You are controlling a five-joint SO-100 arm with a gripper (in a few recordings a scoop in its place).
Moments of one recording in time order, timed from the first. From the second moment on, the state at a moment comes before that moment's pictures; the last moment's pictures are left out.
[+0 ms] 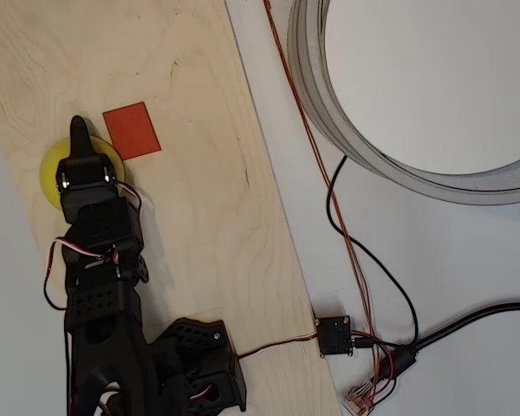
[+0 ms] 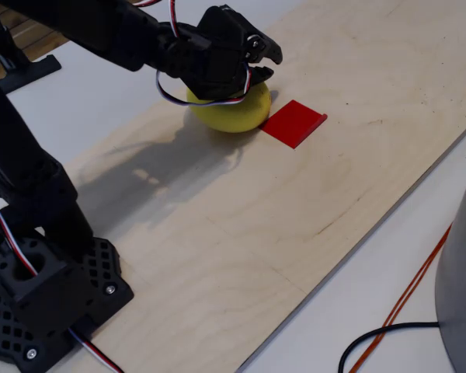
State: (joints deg) arm 88.7 90.8 141.1 -11.4 18.7
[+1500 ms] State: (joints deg) arm 81.6 136.6 168.2 7.7 38.6
